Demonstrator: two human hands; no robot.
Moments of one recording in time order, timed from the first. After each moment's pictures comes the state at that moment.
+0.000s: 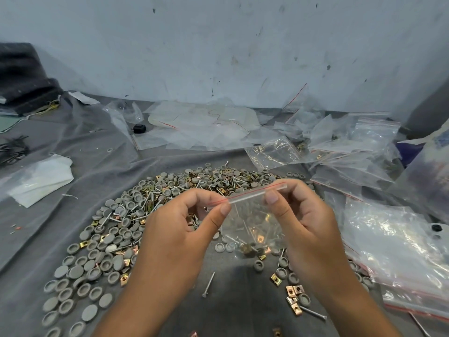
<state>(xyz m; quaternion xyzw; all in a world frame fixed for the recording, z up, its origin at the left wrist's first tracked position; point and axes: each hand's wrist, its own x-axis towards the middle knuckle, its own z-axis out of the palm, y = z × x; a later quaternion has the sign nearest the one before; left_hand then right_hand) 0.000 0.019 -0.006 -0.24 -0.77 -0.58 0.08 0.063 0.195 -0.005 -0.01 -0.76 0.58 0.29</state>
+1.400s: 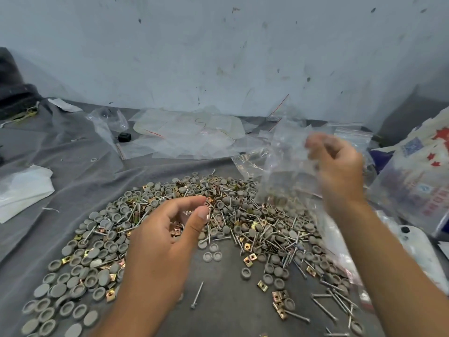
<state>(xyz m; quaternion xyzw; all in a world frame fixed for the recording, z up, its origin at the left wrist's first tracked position) -0.002 0.017 -0.010 -0.20 -0.78 -0.58 0.09 0.012 0.296 0.042 -0.13 -0.70 0.56 0.42</state>
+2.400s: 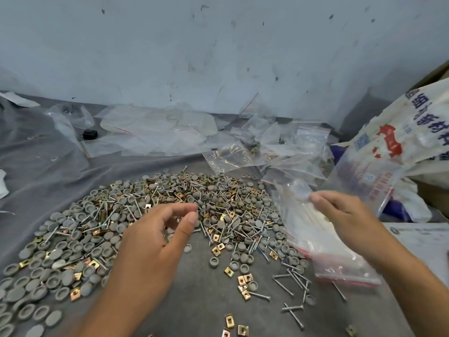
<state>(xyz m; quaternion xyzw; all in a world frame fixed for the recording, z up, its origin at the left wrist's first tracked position) 0.016 0.035 -0.008 -0.26 -0.80 -0.54 0.03 0.138 0.332 0.032 -0.23 -0.89 0.35 0.18</state>
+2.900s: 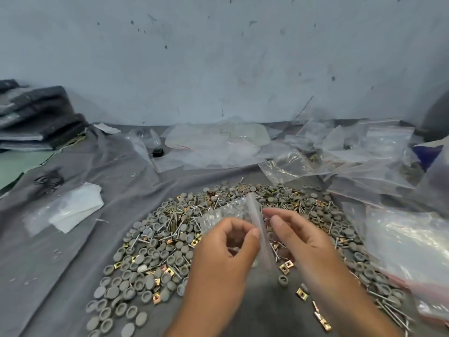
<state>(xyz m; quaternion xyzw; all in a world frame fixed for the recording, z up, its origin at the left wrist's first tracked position) 0.011 0.033 -0.006 -0.21 -0.73 -0.65 -0.05 0.061 0.174 -0.009 -0.11 -0.68 0.70 0.18</state>
